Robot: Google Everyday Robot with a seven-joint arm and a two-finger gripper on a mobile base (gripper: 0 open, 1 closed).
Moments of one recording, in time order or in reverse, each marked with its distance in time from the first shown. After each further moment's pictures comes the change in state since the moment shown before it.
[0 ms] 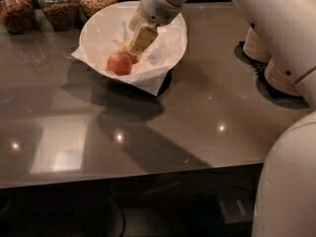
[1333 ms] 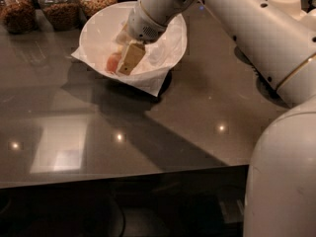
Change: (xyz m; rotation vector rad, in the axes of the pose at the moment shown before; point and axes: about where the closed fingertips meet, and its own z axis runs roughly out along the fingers) arm -0.013 0.029 0.050 -0.138 -0.083 -0.003
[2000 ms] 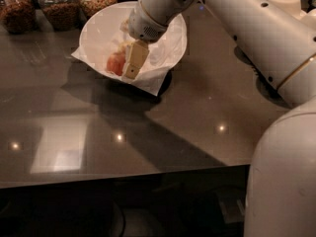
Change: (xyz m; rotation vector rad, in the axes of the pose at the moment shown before) arm 0.002 0.001 -0.002 0.001 0.013 -0.003
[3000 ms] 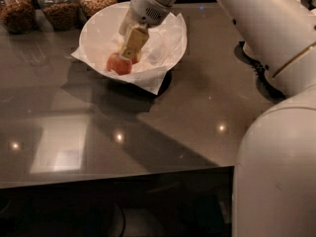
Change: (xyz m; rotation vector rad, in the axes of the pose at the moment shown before) arm -0.010 -0.014 -0.034 0.028 0.056 -0.009
